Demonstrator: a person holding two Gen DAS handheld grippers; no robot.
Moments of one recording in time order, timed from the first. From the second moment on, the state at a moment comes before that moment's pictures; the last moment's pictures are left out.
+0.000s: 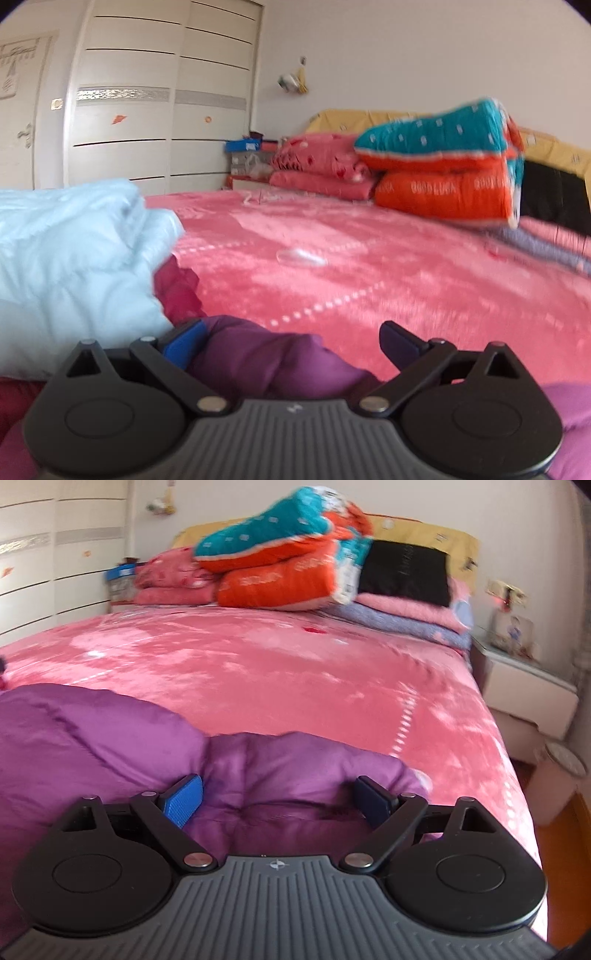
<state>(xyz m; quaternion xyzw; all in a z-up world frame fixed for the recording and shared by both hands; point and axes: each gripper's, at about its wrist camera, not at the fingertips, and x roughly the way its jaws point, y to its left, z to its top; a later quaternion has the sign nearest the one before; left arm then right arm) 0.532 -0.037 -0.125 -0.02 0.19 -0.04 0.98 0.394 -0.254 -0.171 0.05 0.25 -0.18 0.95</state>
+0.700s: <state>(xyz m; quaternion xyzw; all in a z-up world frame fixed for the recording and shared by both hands) 0.385 0.051 -0.067 0.04 0.20 -0.06 0.98 0.369 -0.319 -0.161 0.25 0.27 -0.11 0.92</state>
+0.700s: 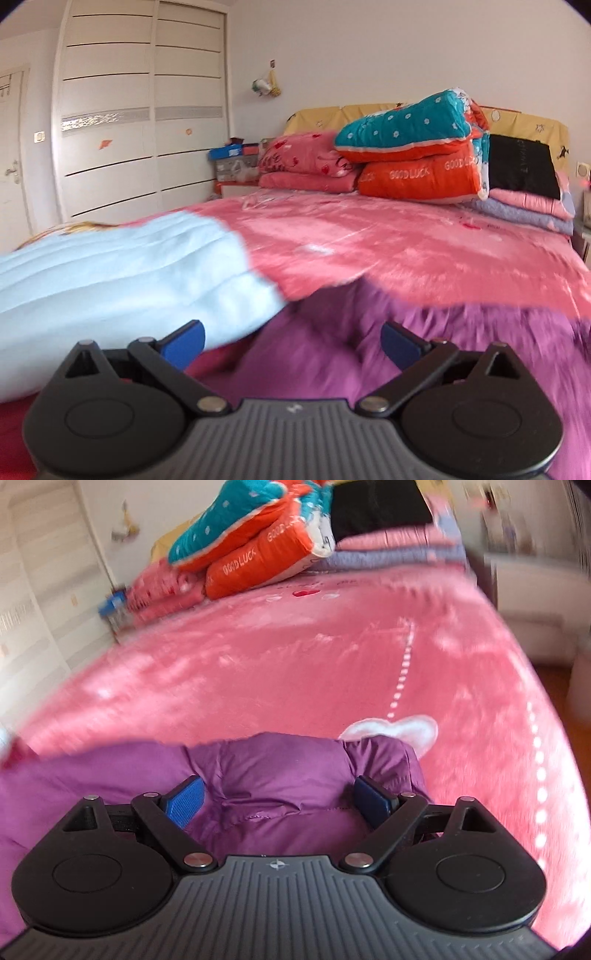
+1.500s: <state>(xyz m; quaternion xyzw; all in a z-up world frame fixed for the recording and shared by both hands) 0.090 0.077 -0.069 -0.03 0.29 -0.09 0.95 0.124 -0.281 -0.132 0.20 0.26 -0.08 0.94</state>
